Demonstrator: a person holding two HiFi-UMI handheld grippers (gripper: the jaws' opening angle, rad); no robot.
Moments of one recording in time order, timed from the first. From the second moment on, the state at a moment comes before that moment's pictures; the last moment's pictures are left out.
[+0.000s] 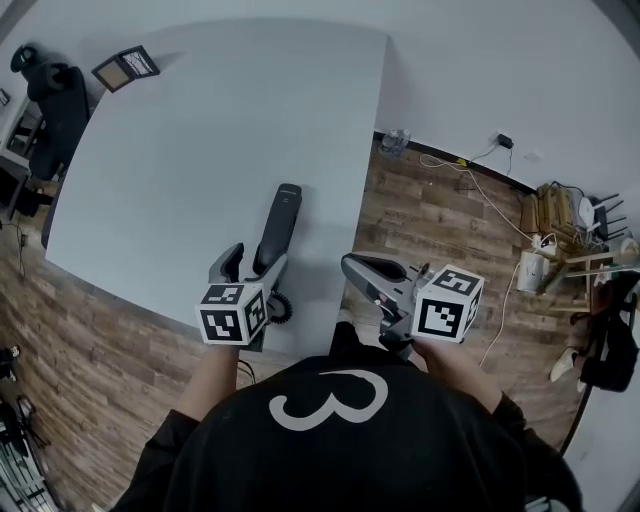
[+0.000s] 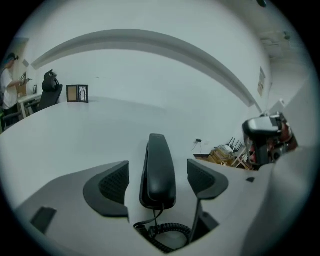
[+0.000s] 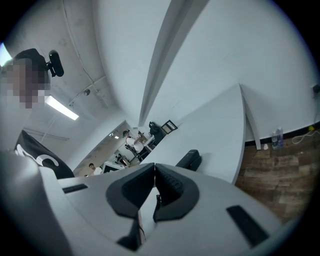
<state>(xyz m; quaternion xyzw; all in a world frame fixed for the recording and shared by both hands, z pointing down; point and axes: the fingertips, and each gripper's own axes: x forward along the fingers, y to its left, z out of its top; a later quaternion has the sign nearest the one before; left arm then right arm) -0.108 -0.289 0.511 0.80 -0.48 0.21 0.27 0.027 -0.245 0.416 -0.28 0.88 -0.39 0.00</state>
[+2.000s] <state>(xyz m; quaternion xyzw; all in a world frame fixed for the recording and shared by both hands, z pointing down) -0.128 -0.064 0.351 0.92 -0.30 0.10 0.23 -0.069 -0.053 0.353 -0.25 0.91 -0.32 0.05</state>
